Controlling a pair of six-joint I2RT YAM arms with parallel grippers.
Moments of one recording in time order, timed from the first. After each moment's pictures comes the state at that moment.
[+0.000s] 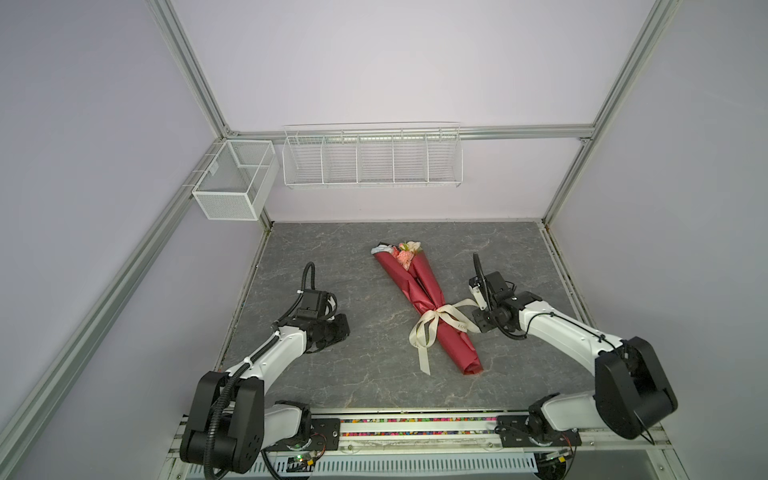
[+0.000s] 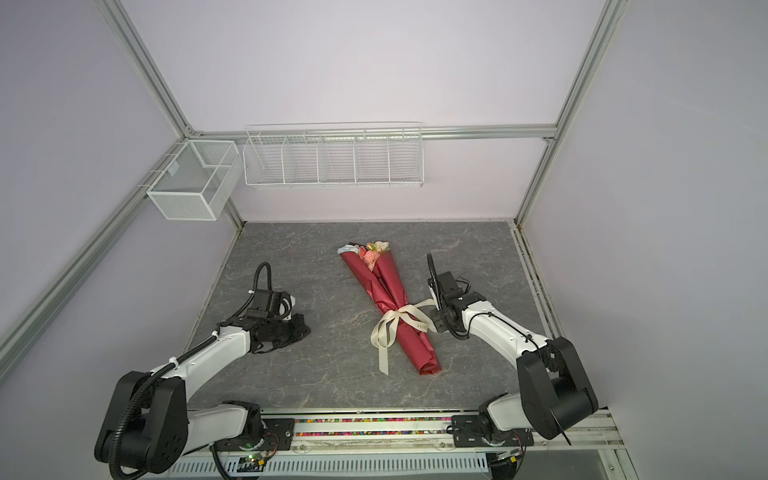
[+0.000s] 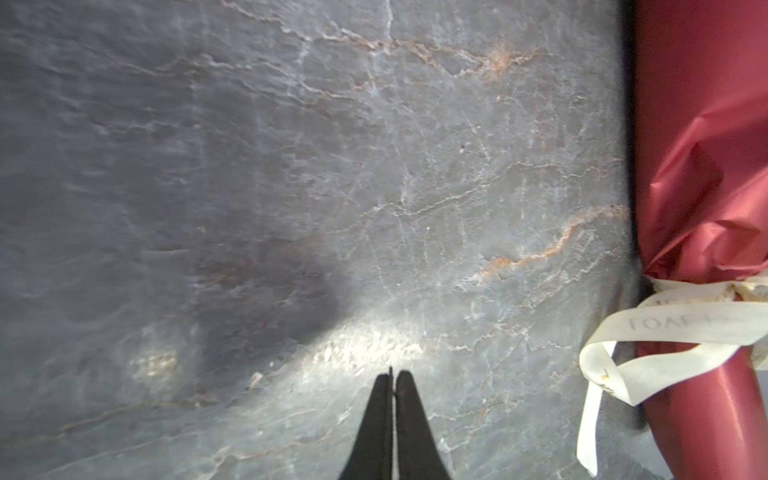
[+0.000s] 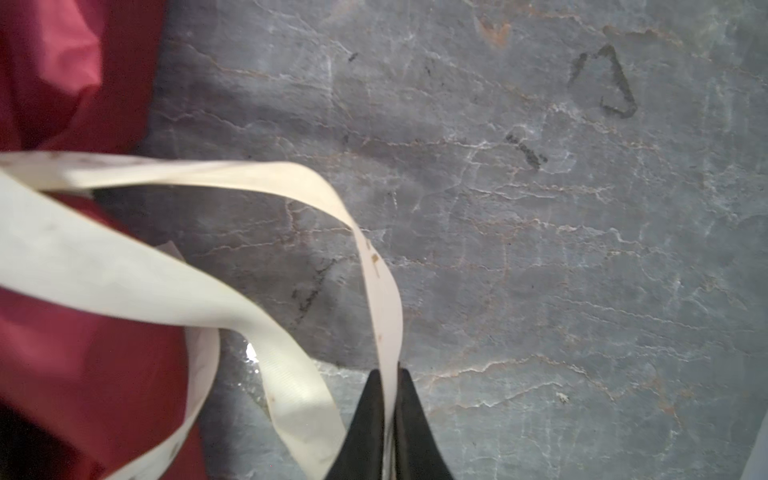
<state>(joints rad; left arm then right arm) -0.23 1.26 0.57 -0.39 0.35 -0.49 0.44 1.41 0.83 -0.60 0.18 0.01</state>
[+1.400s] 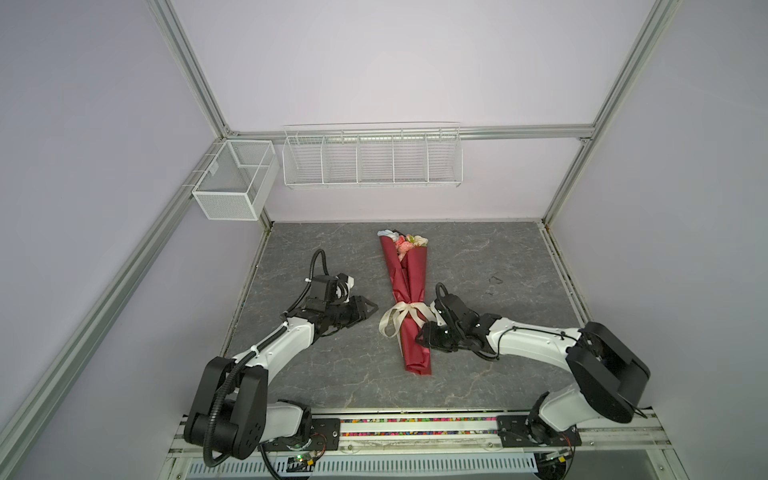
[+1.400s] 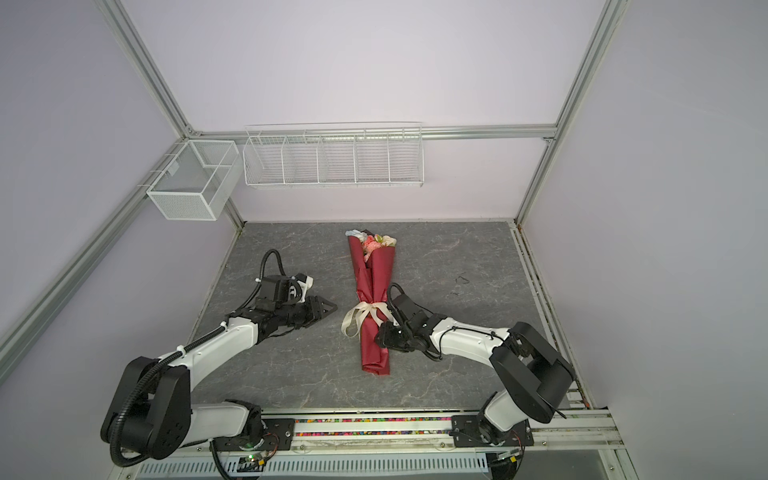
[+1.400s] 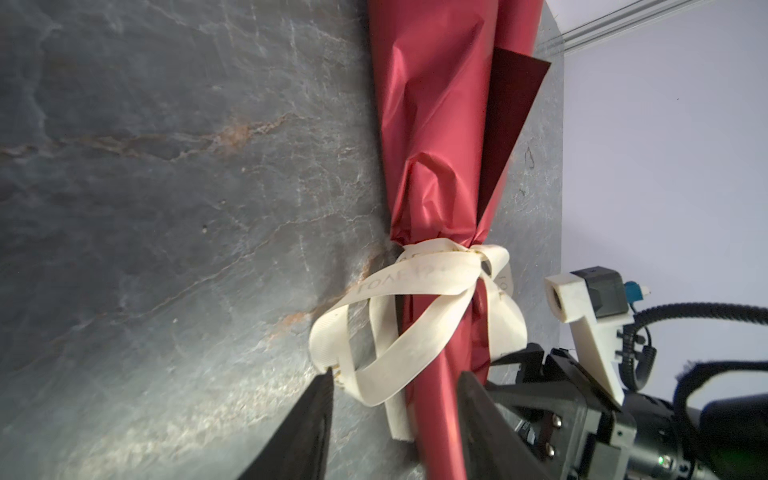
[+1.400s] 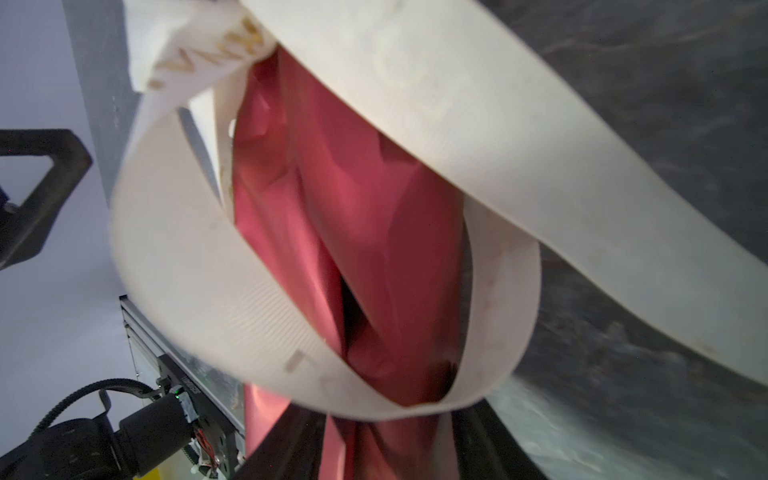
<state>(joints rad) -0.32 1.35 0.67 -0.13 0.58 -0.65 0.82 1.55 0.76 -0.15 -0.25 0.93</state>
